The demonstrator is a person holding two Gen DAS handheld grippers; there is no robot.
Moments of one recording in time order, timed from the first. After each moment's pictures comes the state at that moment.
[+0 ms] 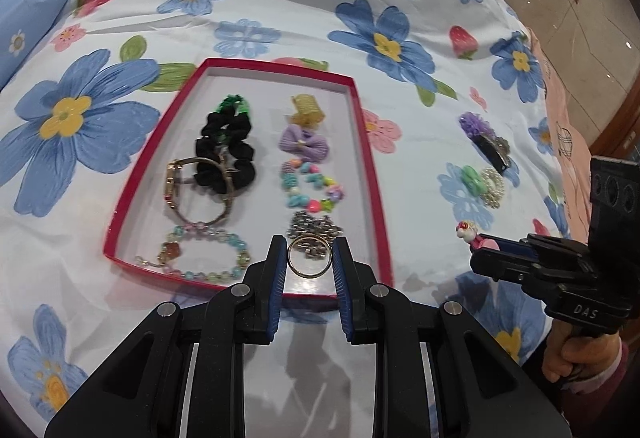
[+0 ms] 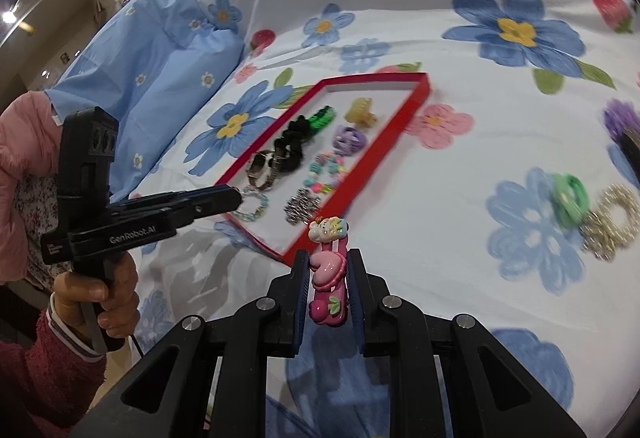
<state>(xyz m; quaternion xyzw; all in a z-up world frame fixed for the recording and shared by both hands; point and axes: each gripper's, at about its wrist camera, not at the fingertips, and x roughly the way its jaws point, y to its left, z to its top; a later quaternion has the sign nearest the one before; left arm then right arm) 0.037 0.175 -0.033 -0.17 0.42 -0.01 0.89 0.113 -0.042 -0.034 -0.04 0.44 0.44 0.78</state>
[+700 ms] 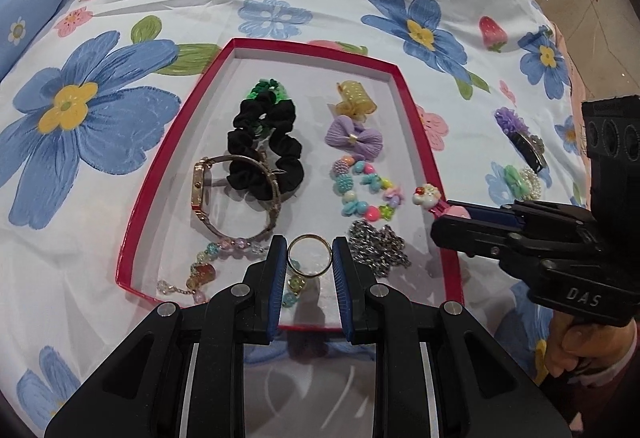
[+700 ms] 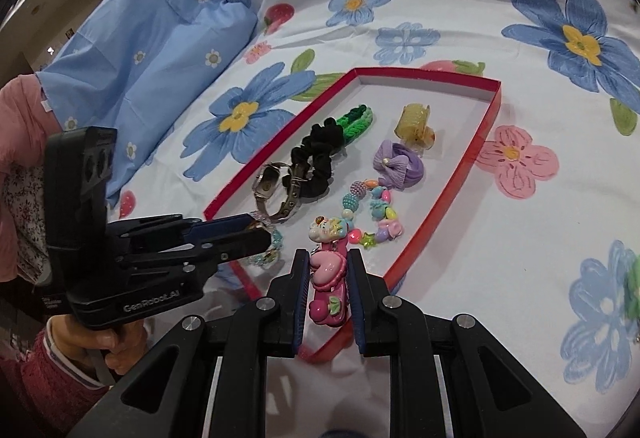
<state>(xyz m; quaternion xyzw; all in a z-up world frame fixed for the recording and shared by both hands) 0.064 0.204 -0.062 -0.16 0.45 0.01 0.88 0.147 0.045 -0.059 -0.08 0.46 0.46 0.76</state>
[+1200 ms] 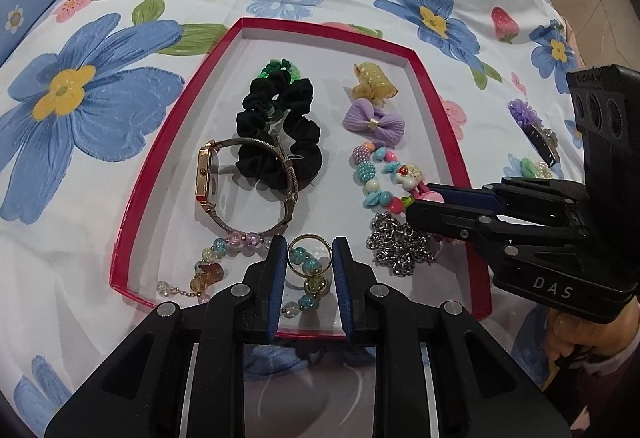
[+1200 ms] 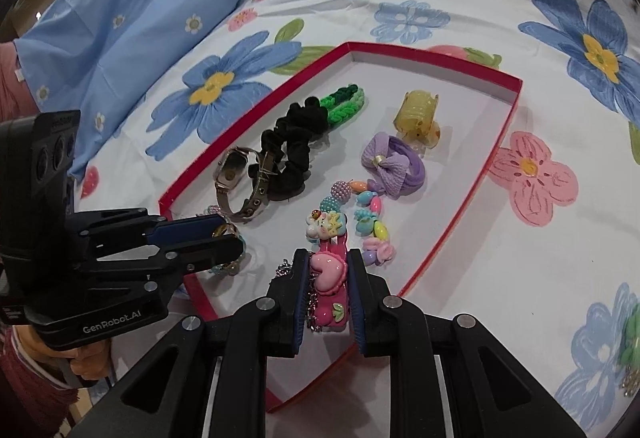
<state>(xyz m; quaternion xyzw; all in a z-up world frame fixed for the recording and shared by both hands) 0.072 0.209 -0.081 -0.16 0.47 0.02 0.87 0.160 0.077 -0.081 -0.15 0.47 0.44 0.75</state>
